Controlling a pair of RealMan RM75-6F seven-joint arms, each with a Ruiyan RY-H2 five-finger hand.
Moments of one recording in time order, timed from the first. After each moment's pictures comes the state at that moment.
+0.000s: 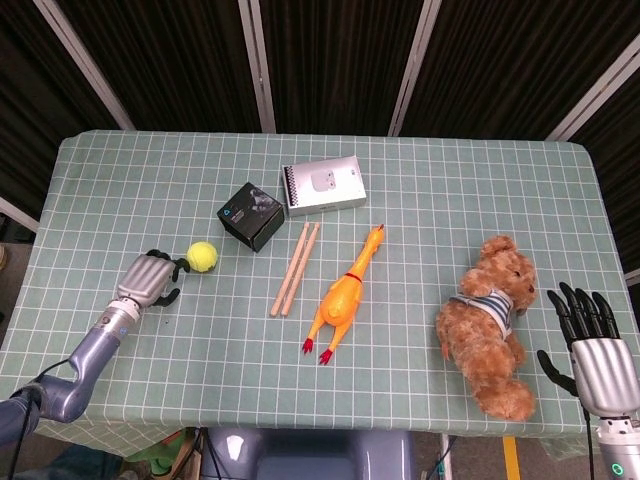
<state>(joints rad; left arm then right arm) -0.63 -1.49 -0.10 -1.15 1.31 0.81 0.08 0.05 -1.11 0.04 -1.59 -1.63 1.58 -0.05</state>
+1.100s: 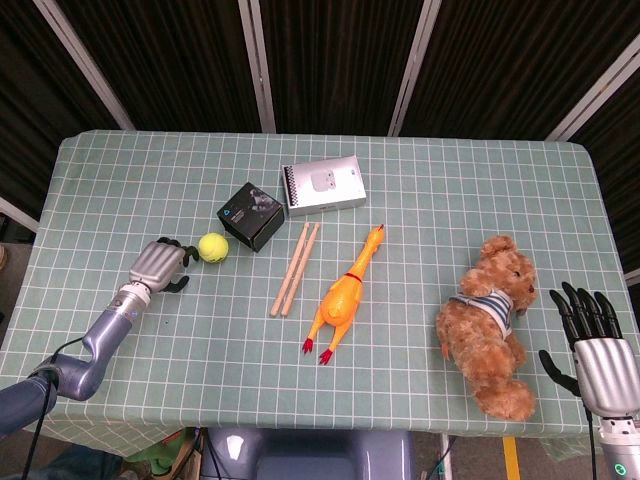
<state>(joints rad) -0.71 -1.55 -0.11 -1.02 1.31 0.75 0.00 0.05 -1.11 0.04 -1.59 -1.63 1.59 -0.03</state>
